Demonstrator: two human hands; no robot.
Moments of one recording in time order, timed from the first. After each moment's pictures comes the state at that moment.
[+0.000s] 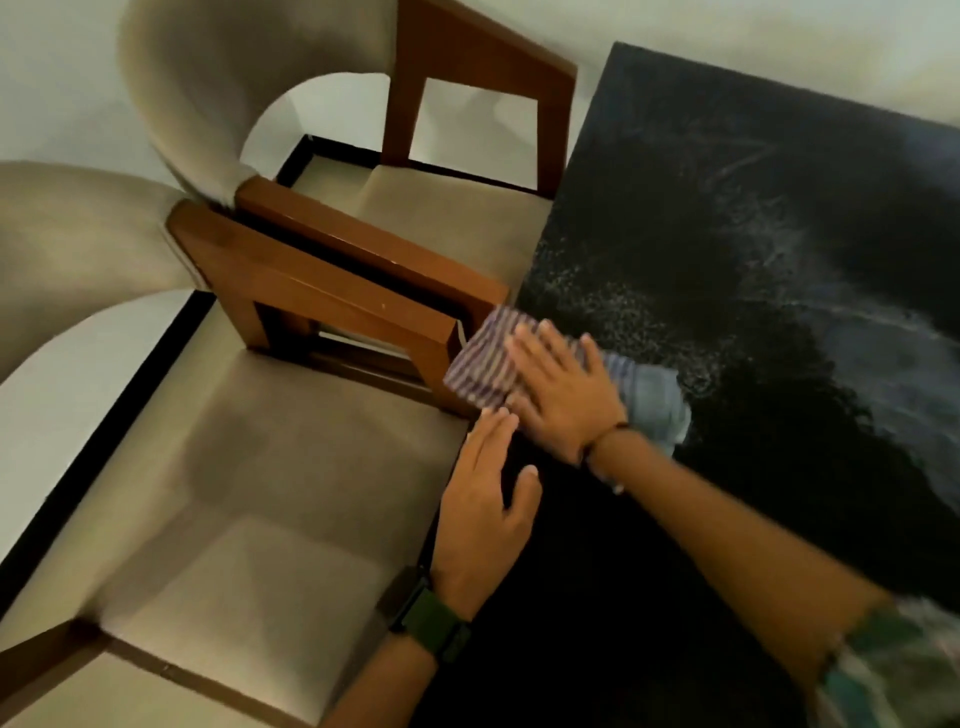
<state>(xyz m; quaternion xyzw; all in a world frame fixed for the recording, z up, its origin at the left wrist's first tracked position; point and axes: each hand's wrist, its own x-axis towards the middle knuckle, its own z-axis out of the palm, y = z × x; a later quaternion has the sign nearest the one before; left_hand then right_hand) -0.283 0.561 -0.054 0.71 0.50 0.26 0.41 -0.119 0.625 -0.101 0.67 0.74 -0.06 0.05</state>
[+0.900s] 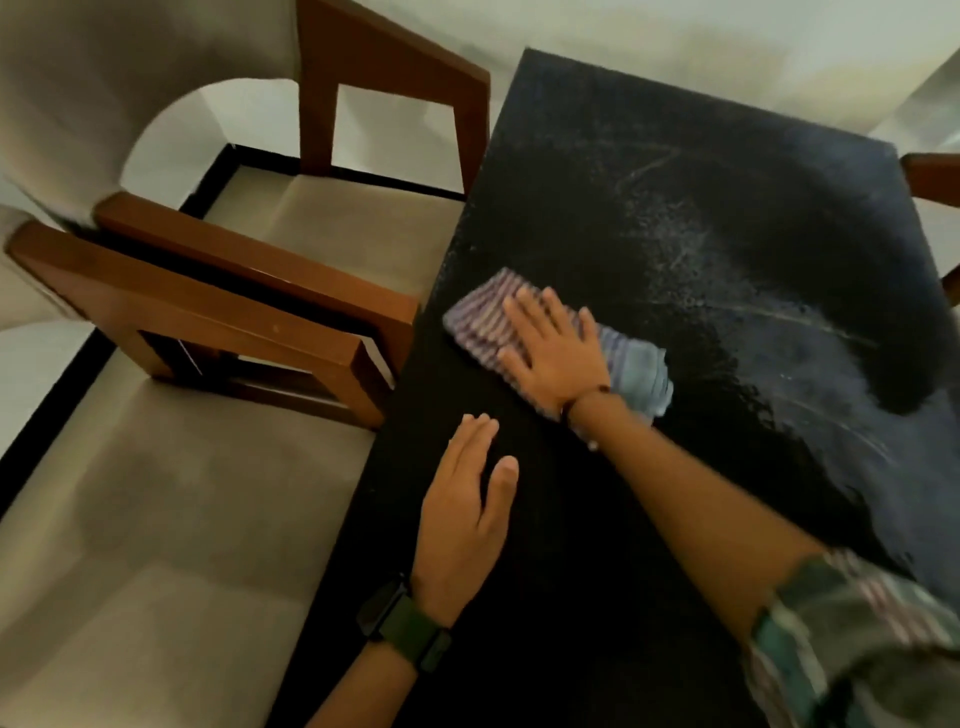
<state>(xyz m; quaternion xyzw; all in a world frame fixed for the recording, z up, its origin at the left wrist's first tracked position) -0.213 0.558 -0.055 0.67 0.50 0.23 0.50 -0.021 0.647 -0.105 0.75 0.66 -0.09 0.02</state>
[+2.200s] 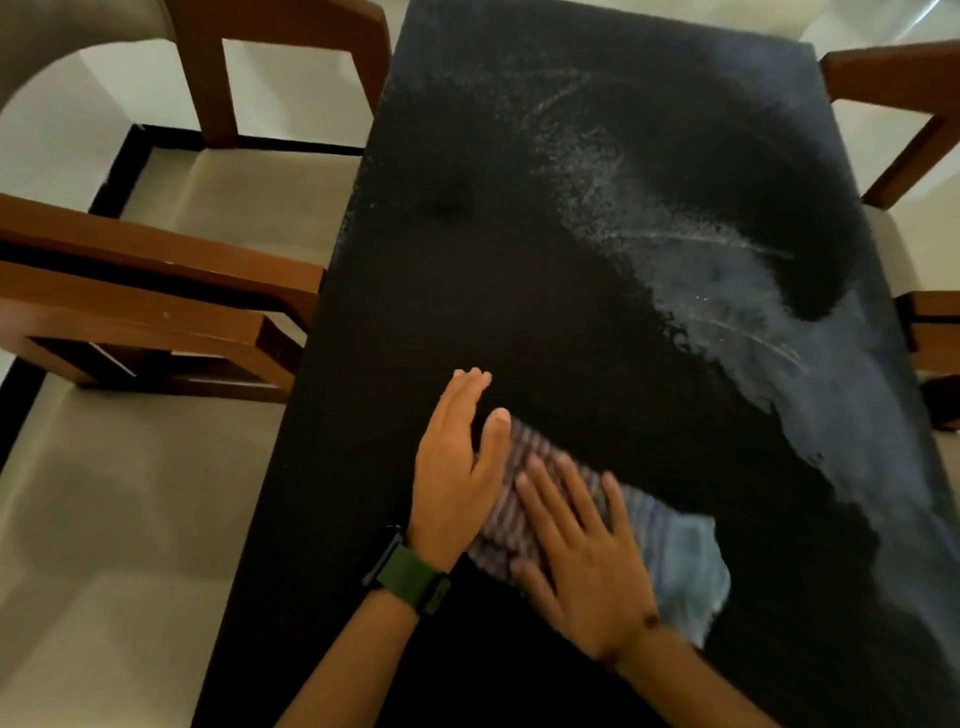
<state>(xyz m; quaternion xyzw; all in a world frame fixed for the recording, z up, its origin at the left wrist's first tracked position) -0.152 0.532 -0.043 0.69 0.47 0.20 0.51 -0.058 0.392 -0.101 0.75 0.65 -0.14 0.06</state>
